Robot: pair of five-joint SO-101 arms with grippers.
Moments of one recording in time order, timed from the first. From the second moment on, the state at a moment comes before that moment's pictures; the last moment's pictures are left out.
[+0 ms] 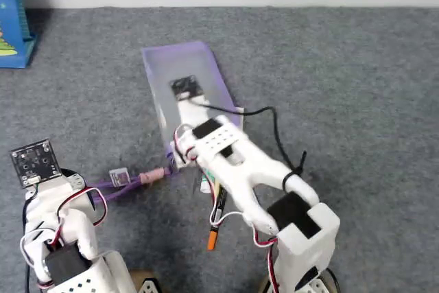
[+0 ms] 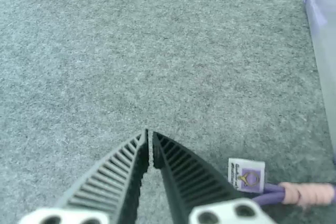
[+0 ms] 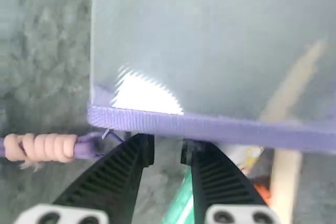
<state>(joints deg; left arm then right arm) -32.4 -91.2 77.1 64.4 -0.7 -37.0 14.8 14.5 49.6 -16.7</state>
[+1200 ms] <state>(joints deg) -32.4 -91.2 77.1 64.4 -0.7 -48.7 23.3 7.2 43.8 -38.2</state>
